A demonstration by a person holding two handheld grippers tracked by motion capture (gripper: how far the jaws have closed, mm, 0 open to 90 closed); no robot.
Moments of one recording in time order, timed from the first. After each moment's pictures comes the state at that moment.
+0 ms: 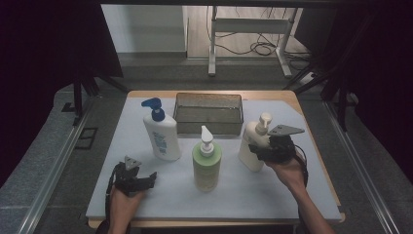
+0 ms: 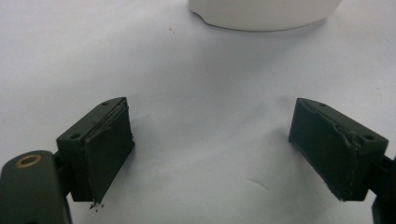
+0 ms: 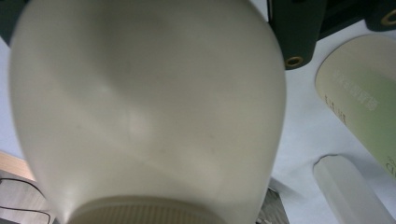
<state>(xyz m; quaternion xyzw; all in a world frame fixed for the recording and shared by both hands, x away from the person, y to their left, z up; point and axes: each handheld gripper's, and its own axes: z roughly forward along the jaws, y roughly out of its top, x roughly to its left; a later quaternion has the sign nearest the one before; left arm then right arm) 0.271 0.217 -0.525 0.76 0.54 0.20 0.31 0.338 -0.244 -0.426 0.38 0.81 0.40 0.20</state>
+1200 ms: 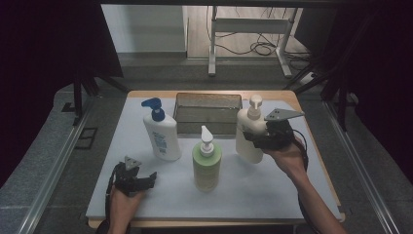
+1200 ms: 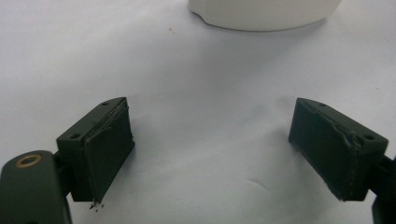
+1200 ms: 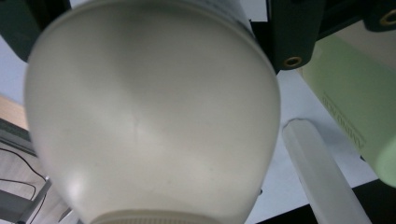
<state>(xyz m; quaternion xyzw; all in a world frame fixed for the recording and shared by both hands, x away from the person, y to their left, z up) 0.272 0.217 -0.525 0.76 0.54 0.20 0.31 0.349 -0.223 -0.370 0.34 0.82 0.43 0.19</state>
